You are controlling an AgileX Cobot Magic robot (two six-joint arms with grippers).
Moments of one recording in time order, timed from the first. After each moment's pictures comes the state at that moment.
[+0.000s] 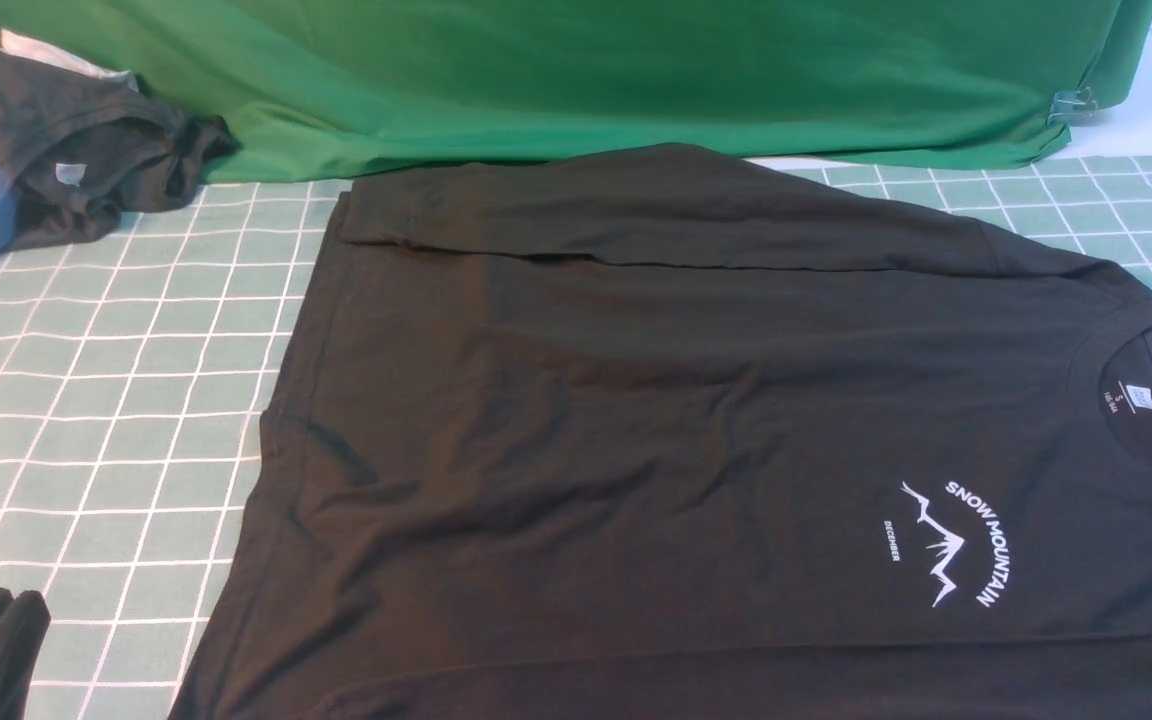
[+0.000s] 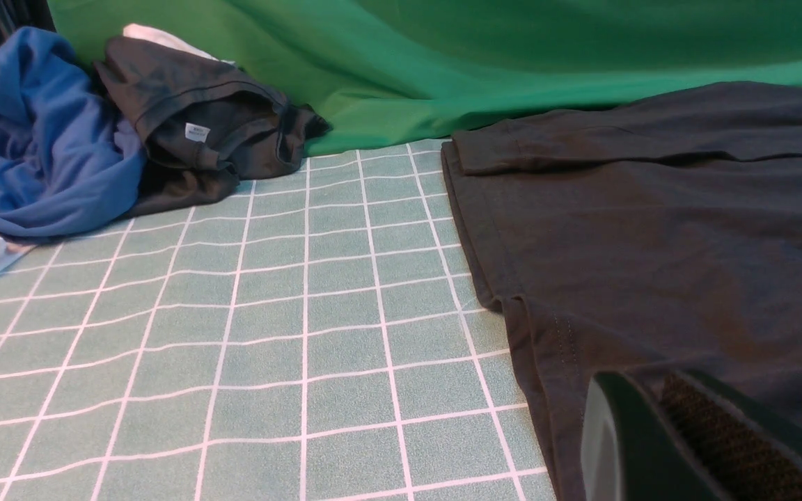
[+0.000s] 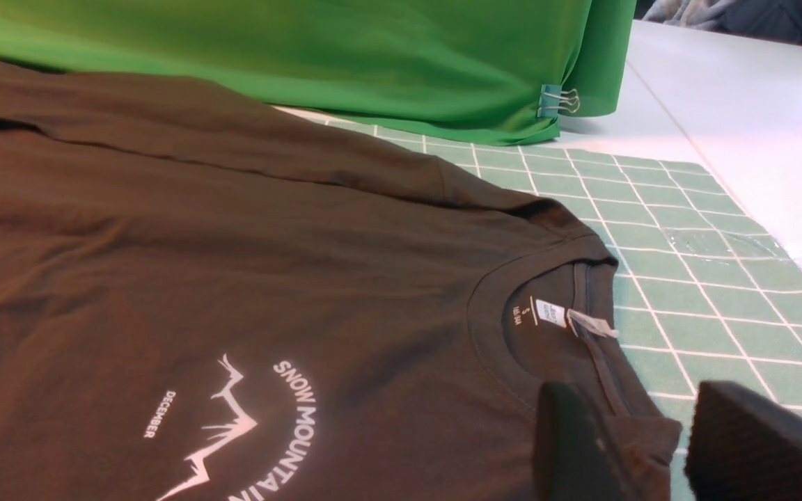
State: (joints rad) right arm 0.03 0.00 0.01 0.04 0.25 -0.12; left arm -0.01 0.00 0.00 -0.05 0.24 0.13
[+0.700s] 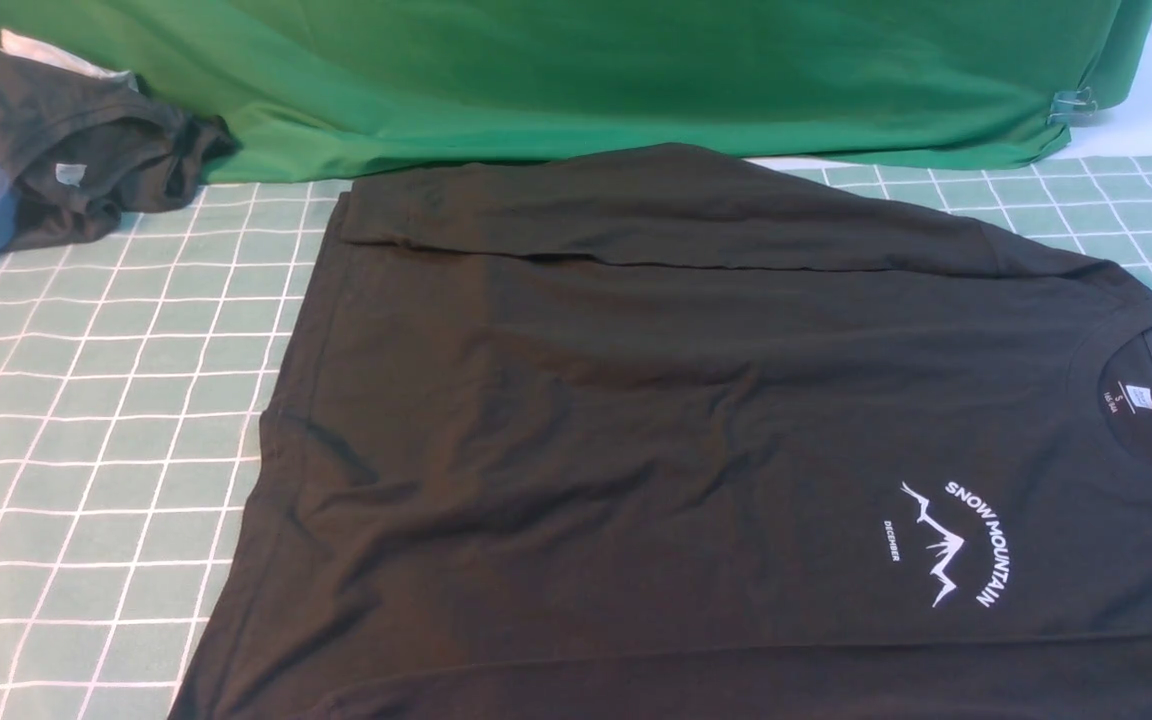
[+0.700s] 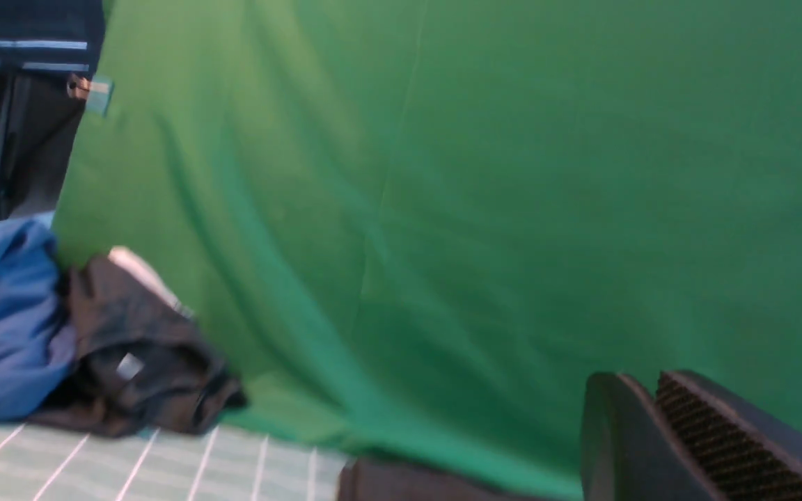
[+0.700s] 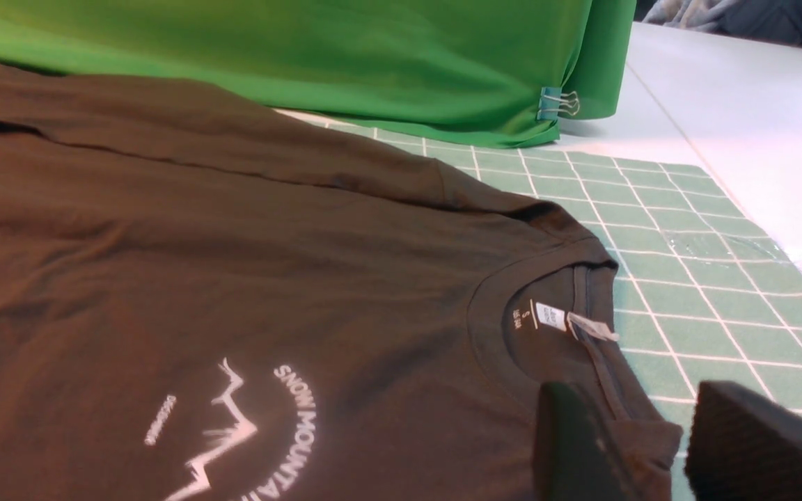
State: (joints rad) right arm 0.03 0.00 0.01 0.06 0.22 -0.08; left arm -0.01 0.00 0.00 -0.23 -0.23 -0.12
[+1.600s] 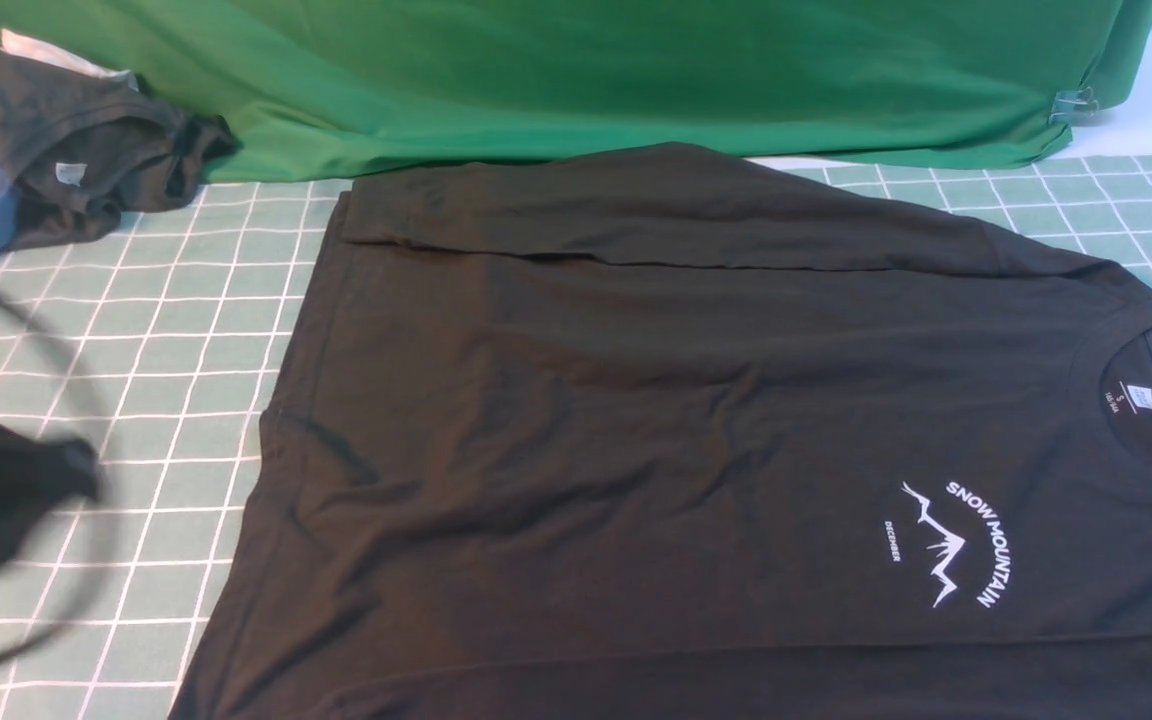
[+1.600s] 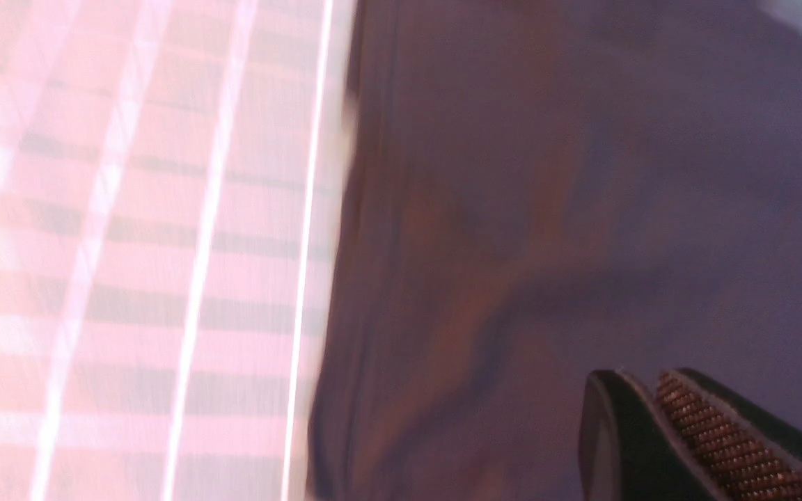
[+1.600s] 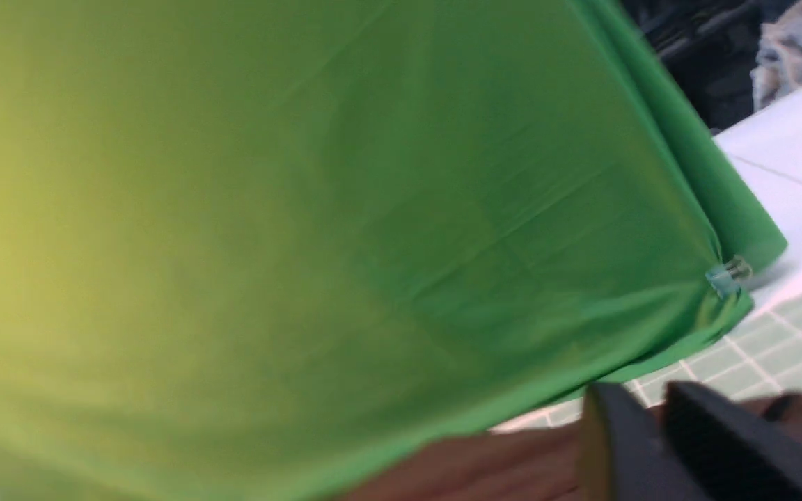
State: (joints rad) right arm 0.11 0.10 -0.20 0.26 0.04 0.24; left arm -0.01 0.81 -0.69 -0.28 0.87 -0.07
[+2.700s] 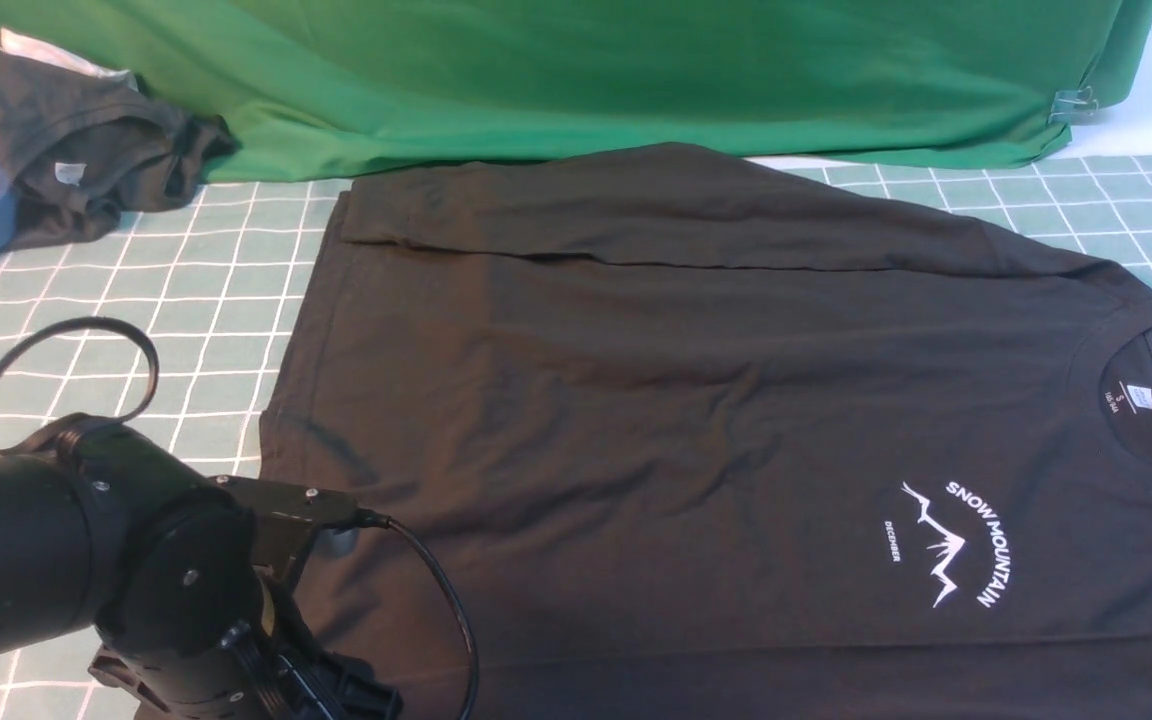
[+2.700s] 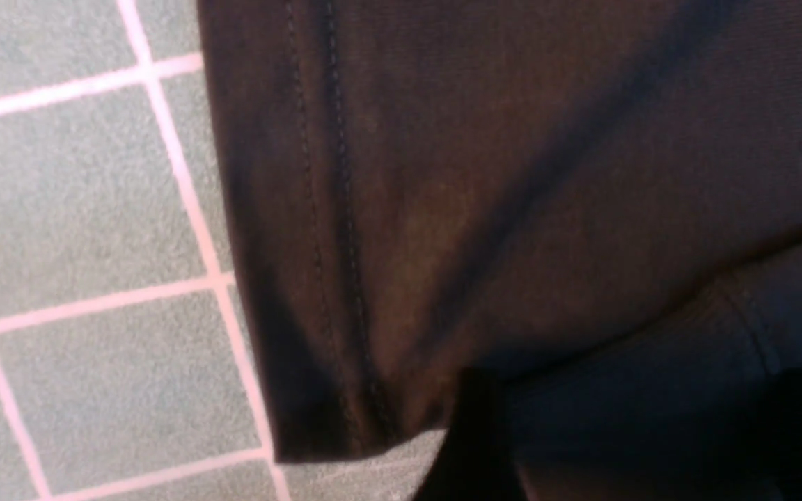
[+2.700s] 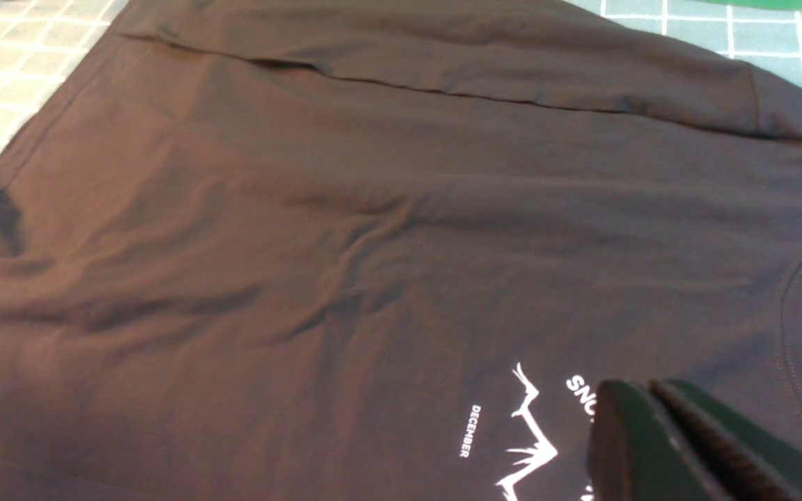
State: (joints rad) right arm 0.28 0.74 -0.57 0.28 0.47 -0.11; left arm -0.48 1.47 -0.61 0.04 0.74 -0.36
